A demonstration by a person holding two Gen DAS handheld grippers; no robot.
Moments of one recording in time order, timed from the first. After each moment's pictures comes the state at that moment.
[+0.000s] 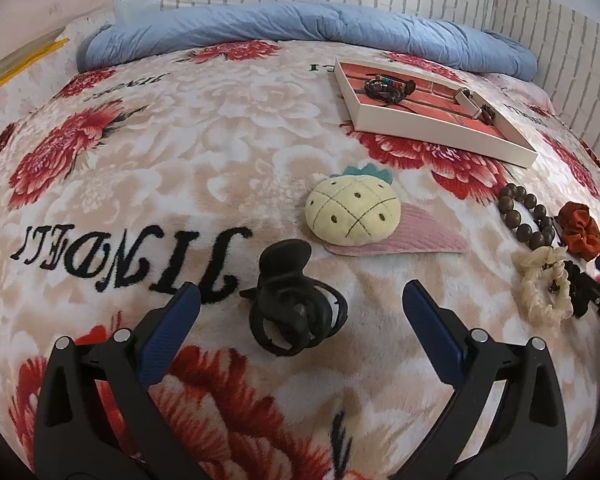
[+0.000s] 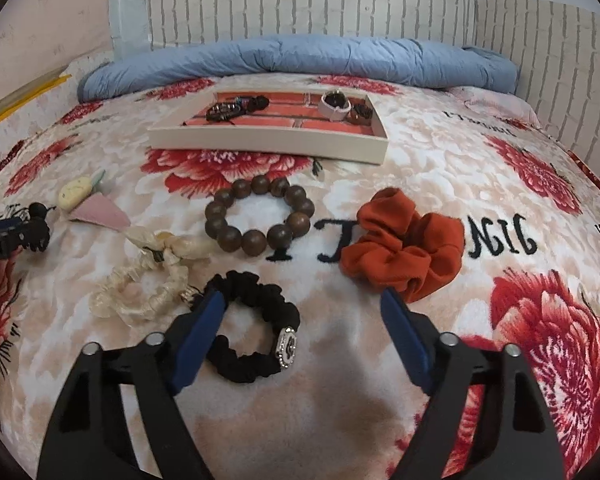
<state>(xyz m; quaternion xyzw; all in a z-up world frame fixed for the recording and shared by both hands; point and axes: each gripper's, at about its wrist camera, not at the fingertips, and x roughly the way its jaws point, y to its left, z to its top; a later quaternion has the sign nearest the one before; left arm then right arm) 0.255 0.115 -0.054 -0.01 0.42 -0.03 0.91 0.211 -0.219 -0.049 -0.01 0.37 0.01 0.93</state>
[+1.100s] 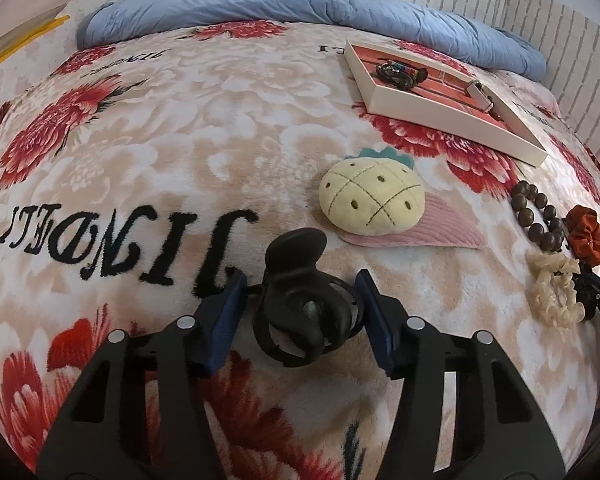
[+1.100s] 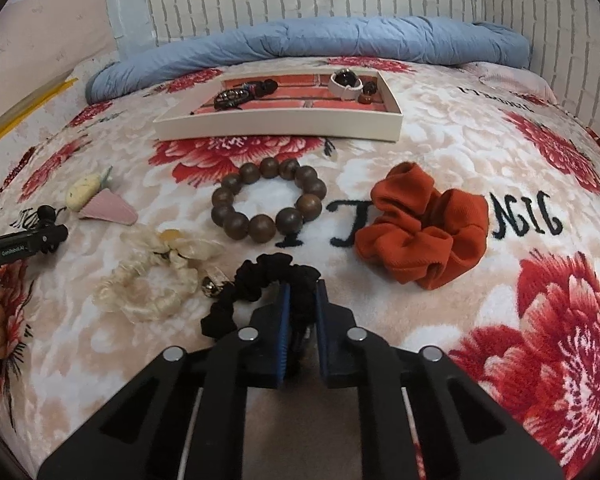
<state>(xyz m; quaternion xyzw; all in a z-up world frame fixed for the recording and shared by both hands) 0.264 0.123 -0.069 -0.03 0.44 -0.03 0.90 0.219 -0.226 -0.056 0.02 0.40 0.04 0.92</state>
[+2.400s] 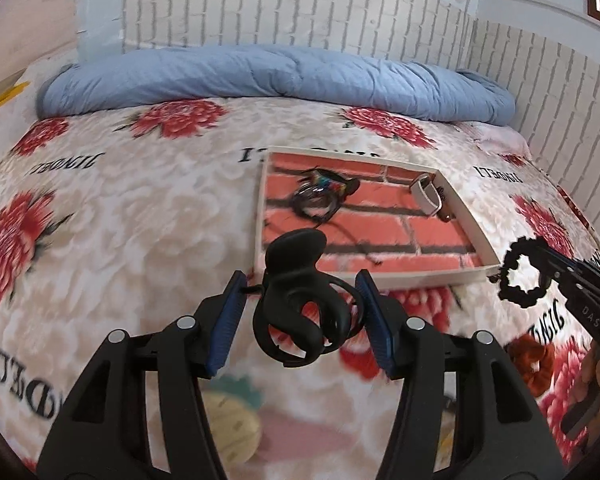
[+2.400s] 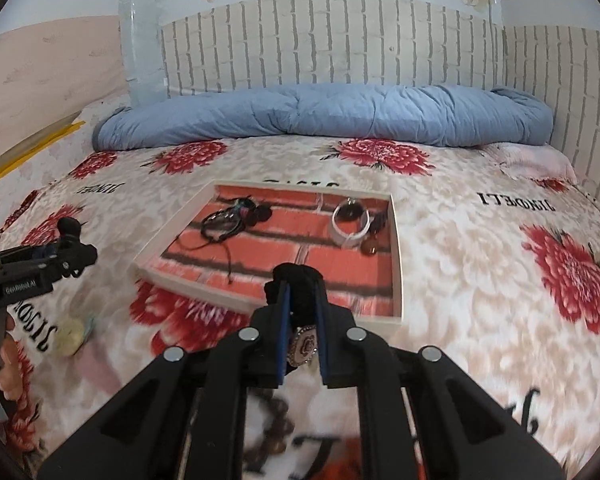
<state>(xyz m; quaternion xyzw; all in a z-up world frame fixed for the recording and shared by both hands) 0.374 0.024 0.027 -0.03 0.36 -0.08 0.93 0.360 -0.244 0.039 0.00 0.31 0.07 0.95</state>
